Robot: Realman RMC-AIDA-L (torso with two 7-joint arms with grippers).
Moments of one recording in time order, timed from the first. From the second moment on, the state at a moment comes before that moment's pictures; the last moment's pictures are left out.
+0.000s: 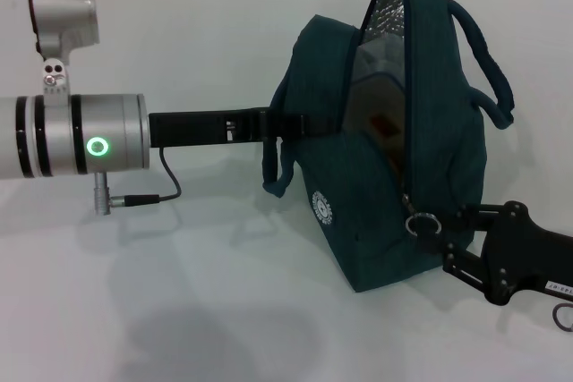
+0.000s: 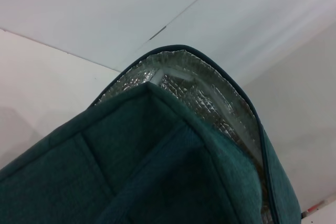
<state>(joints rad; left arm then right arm) -0.59 -2.09 1.02 0.61 1.71 1.49 -2.08 0.31 2.01 -1.29 -0.37 -1.26 -1.56 0.89</state>
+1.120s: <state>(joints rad) -0.57 -2.09 1.01 0.61 1.71 1.50 -2.02 0.31 2.01 -1.28 -0.37 -1.25 -1.58 0.86</state>
